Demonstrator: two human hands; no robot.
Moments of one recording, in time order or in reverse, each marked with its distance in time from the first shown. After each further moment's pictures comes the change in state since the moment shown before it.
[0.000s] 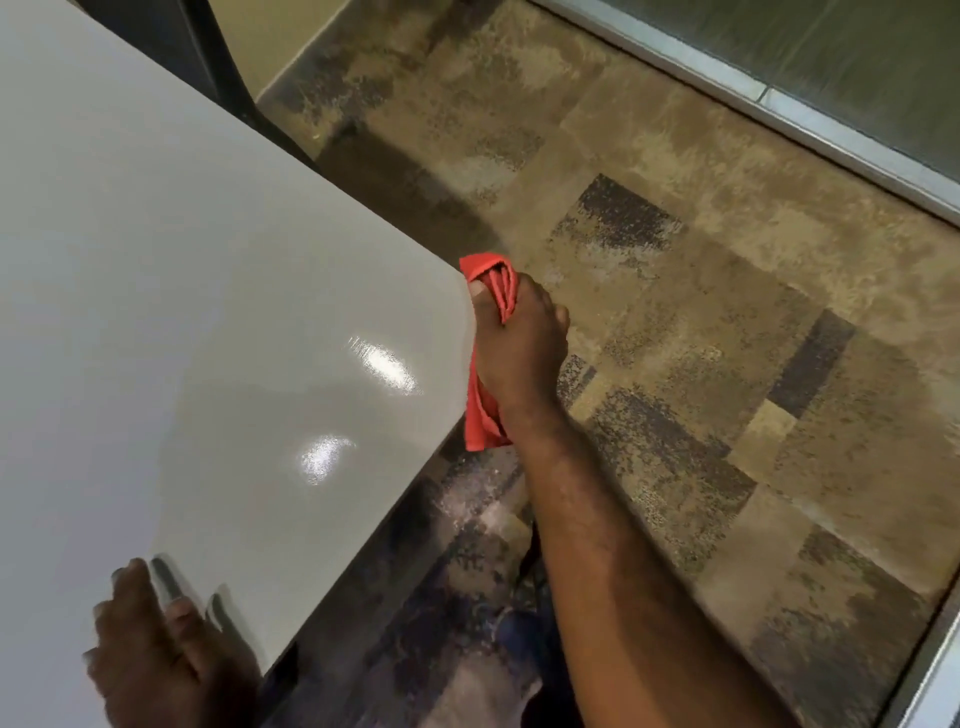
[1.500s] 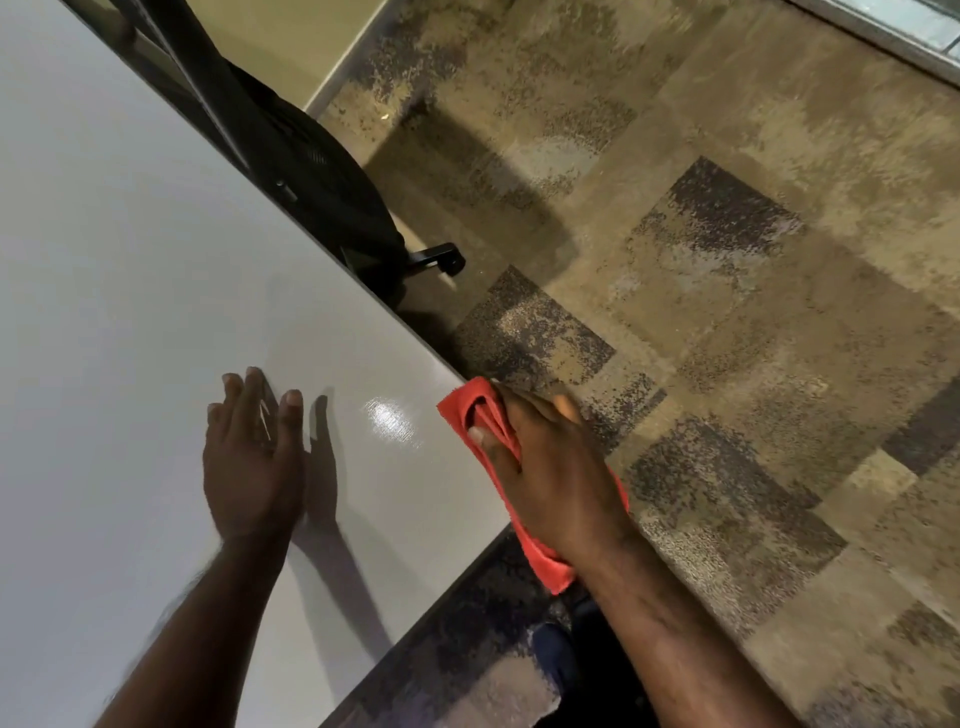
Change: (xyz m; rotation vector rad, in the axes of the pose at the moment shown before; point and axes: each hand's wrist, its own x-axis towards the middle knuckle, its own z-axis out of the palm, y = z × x) left_hand 0.167 0.194 0.002 -0.029 0.127 -0.103; right_hand 0.055 0.000 -0.026 -0.240 -0.692 -0.300
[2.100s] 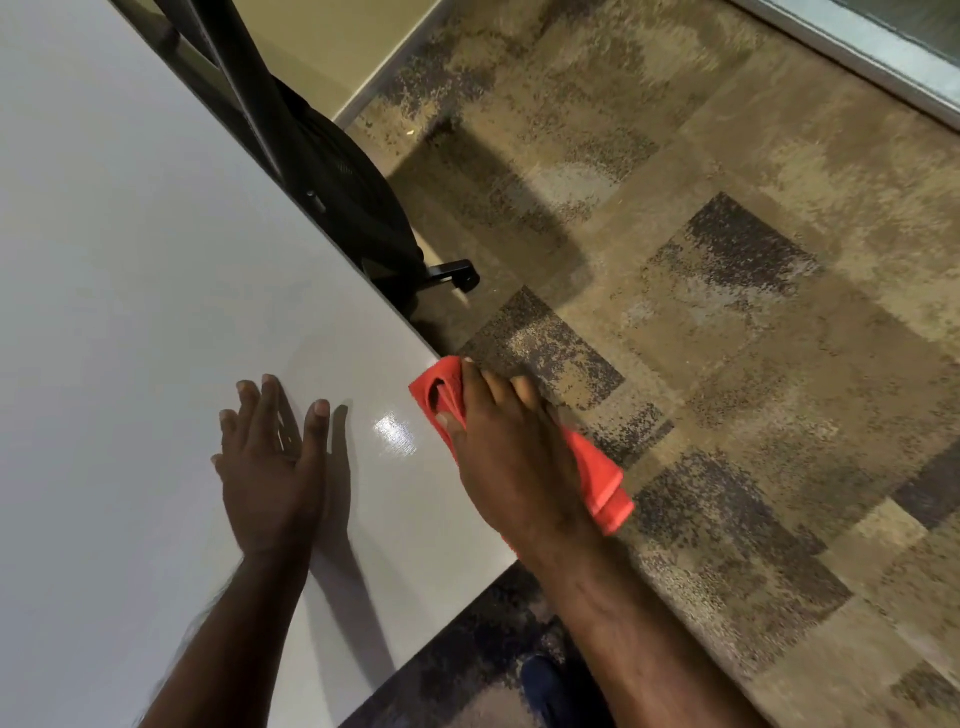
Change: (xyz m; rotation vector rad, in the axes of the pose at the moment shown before) left_hand -0.003 0.002 0.013 -0.038 0.041 -0.053; right_hand 0.042 -0.045 0.005 -0.303 -0.018 -0.063
